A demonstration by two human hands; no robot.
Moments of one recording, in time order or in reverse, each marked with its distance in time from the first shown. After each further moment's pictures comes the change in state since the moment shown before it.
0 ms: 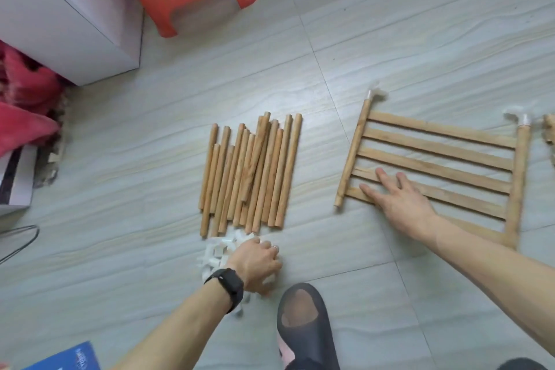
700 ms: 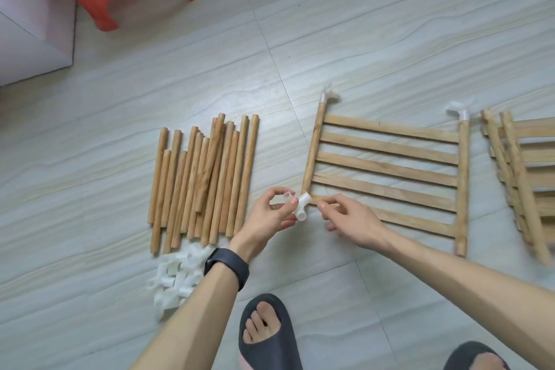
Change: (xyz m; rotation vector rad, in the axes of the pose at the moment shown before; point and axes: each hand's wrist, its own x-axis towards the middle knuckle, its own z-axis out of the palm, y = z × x) left_hand 0.086 0.016 -0.089 -2.162 0.534 -0.201; right_hand -0.033 -0.022 0.000 1.230 0.031 0.135
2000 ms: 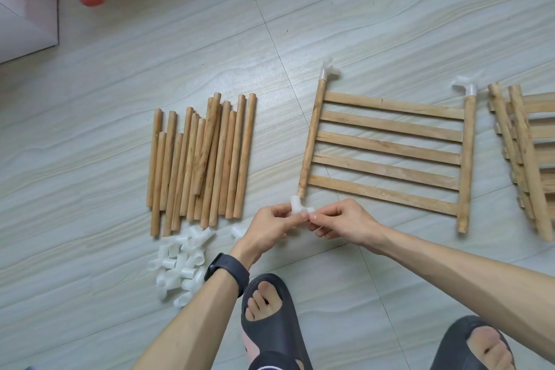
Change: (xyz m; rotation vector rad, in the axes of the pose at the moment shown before) left_hand -0.023 -0.034 -0.002 0.277 -0.076 -0.123; right_hand -0.016 0.013 0.024 0.278 -0.221 0.088
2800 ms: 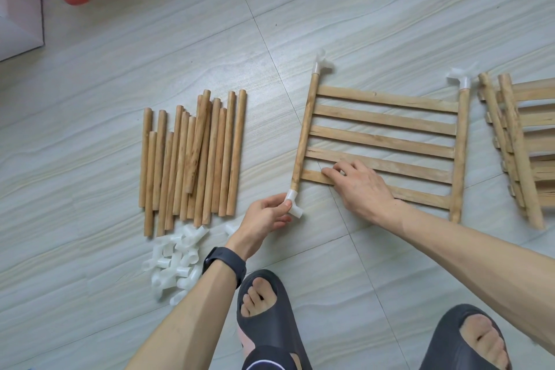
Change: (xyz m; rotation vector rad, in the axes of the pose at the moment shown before) left_hand 0.014 -0.002 0.004 -0.231 0.059 -0.047; right_hand 0.038 0.015 -0.055 -1.248 0.380 -0.387
